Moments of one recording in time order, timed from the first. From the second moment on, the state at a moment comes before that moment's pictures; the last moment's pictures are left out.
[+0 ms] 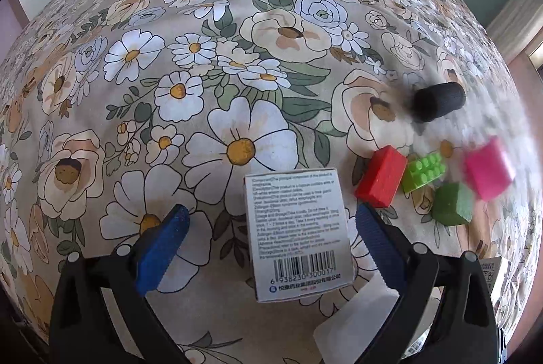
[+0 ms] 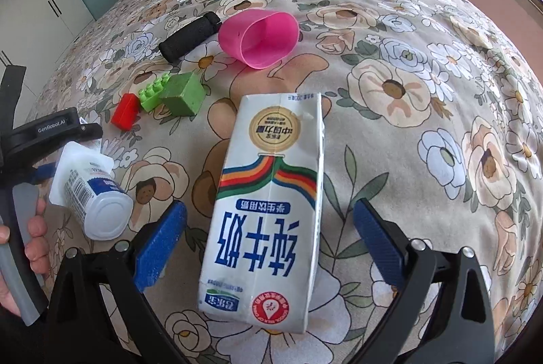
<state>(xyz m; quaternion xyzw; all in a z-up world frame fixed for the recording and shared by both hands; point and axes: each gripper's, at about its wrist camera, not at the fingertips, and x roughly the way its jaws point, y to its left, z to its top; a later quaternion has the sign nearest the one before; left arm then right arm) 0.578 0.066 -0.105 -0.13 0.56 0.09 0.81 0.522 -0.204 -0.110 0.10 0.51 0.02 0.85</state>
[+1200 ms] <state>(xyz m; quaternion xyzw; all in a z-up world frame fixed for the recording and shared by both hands) 0.457 0.076 0.036 -0.09 0.45 0.02 0.89 0.434 -0.199 0.023 0.03 0.40 0.05 0.91</state>
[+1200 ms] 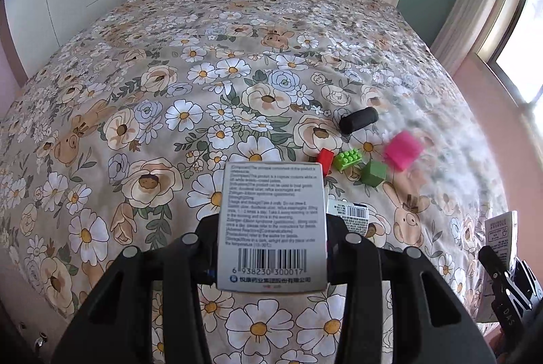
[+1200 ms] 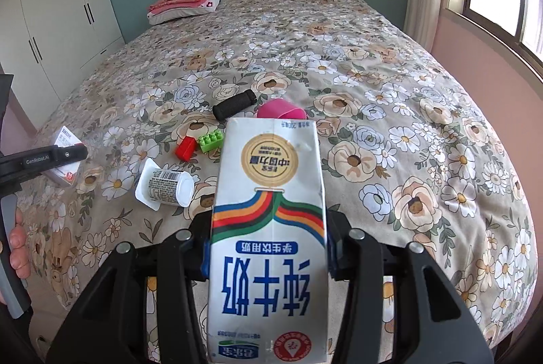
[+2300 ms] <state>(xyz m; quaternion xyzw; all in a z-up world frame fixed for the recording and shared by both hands) 0.179 0.045 0.081 0.04 0.38 -0.13 0.92 0.173 -0.189 0.079 -0.03 0.35 0.16 0.92</state>
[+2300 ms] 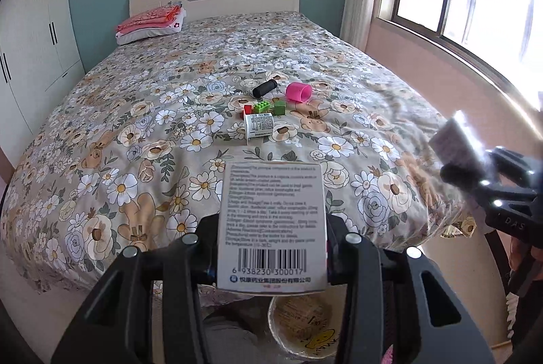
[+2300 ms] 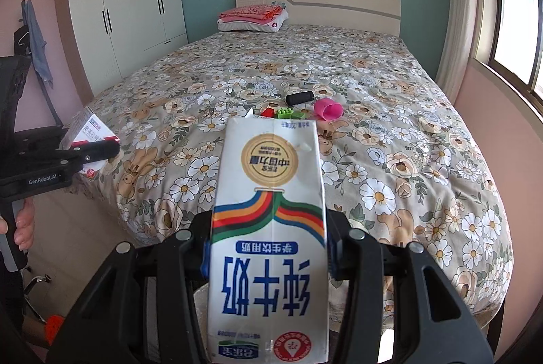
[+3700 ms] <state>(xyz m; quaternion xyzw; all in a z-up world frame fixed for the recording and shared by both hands) 0.181 0.002 -0.296 -0.01 0.71 -0.18 0.68 0.152 -0.121 -0.294 -0.03 0.70 0.19 0.69</state>
